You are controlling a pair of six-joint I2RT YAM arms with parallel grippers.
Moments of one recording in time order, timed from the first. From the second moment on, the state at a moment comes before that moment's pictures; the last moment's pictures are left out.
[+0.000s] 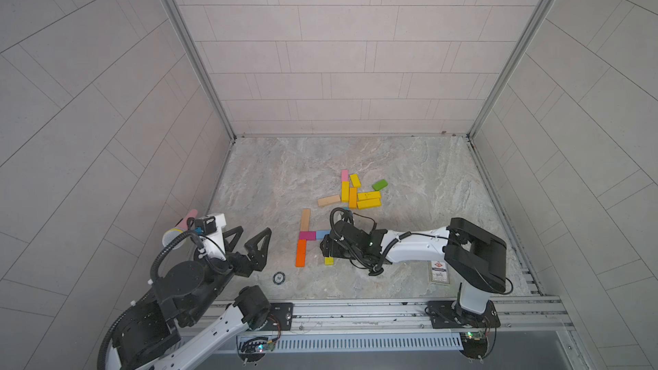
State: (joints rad) left arm -0.83 0.18 0.96 -1.05 -0.42 -0.55; right arm 1.08 1.79 0.98 -0.07 0.09 1.13
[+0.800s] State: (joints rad) left arm -0.83 0.18 0.96 -1.05 -0.42 -0.55; right arm 1.04 1.82 1.00 -0.04 0.10 1.13
